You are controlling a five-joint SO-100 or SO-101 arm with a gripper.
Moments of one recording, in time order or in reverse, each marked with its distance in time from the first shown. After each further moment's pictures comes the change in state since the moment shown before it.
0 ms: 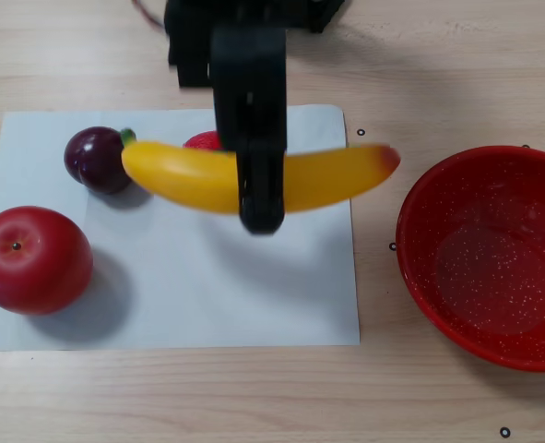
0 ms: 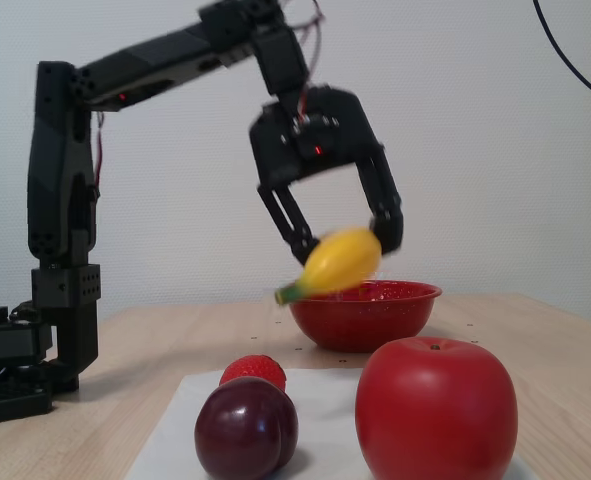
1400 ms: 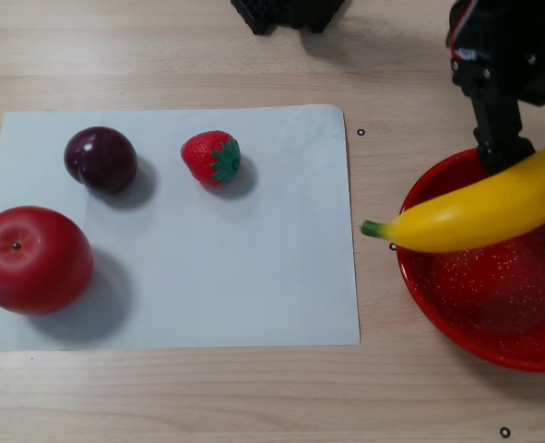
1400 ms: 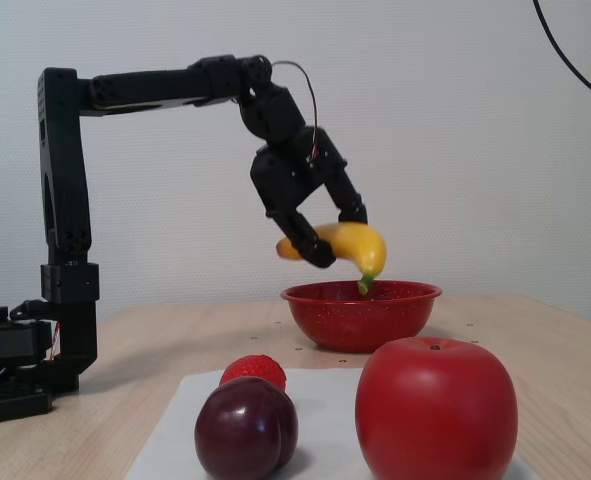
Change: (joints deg) arm 34.0 2.4 16.1 -35.9 -1.2
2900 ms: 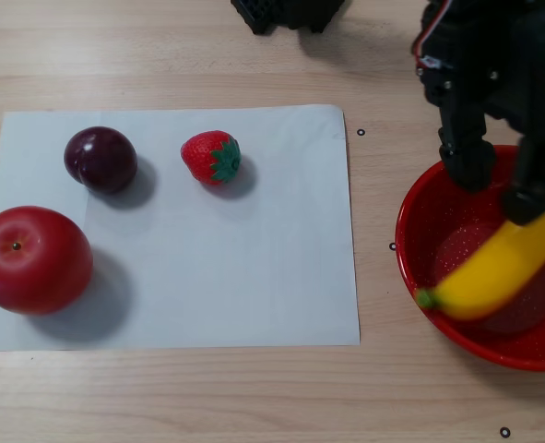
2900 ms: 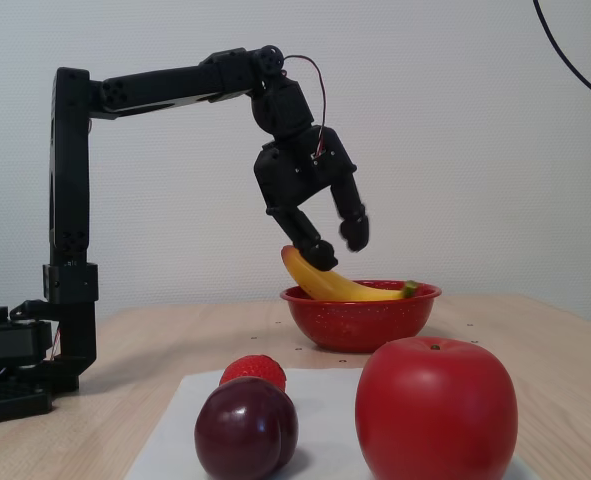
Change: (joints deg) arm -4.7 -4.8 -9.2 15.9 -0.4
